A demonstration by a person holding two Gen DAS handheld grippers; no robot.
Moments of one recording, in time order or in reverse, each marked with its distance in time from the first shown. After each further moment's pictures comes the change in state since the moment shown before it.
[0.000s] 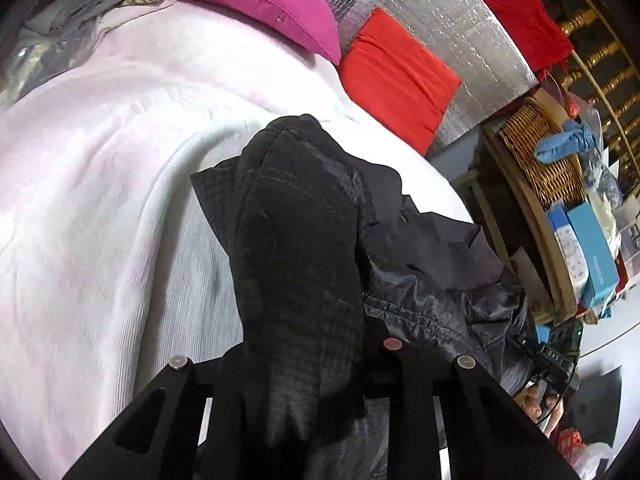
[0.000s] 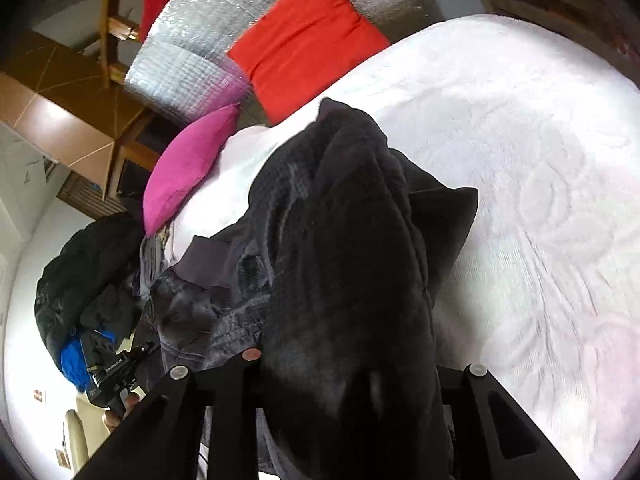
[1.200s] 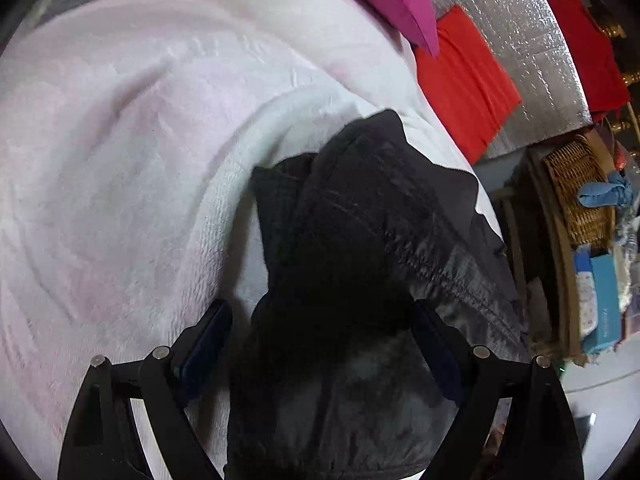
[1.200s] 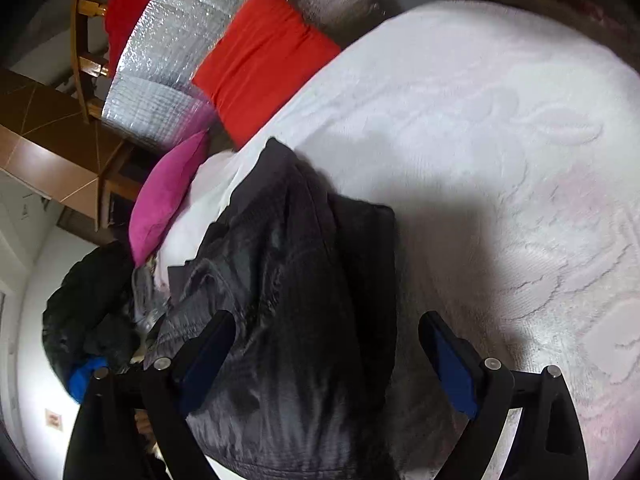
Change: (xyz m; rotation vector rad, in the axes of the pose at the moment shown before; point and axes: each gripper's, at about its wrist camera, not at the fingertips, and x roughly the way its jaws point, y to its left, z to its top) left arm 0.039 0.095 0.038 -0.195 0.127 0.003; right arm -0.009 -0.109 0.030 0.096 -0.005 0.038
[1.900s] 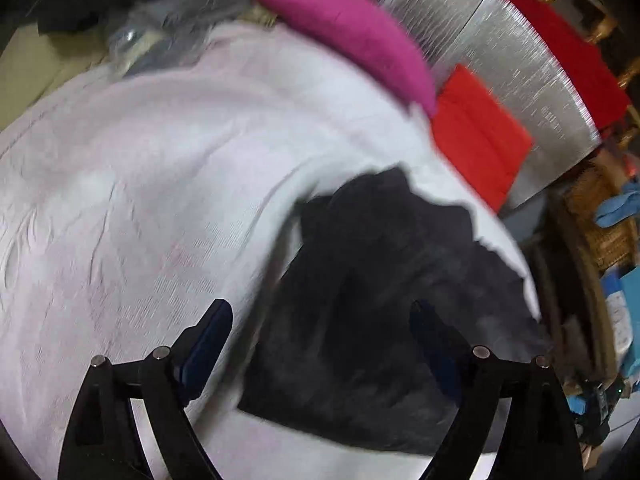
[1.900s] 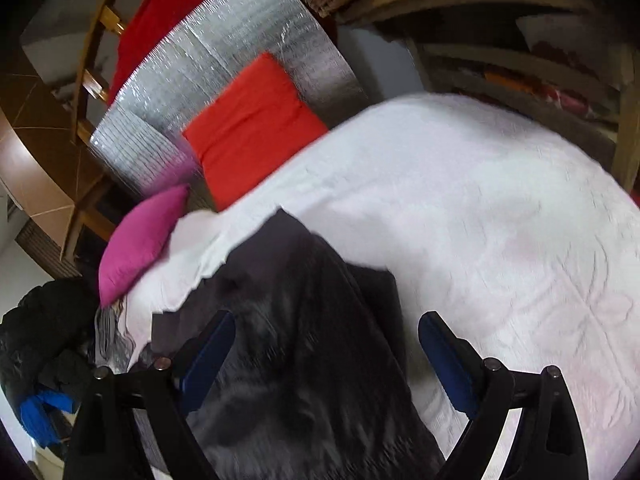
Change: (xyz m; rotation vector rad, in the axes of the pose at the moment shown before) left arm -0.064 -0.020 -0.068 -0.017 -0.295 0.216; right arm -0.041 0.063 -0.018 -0.039 -0.275 -0.224
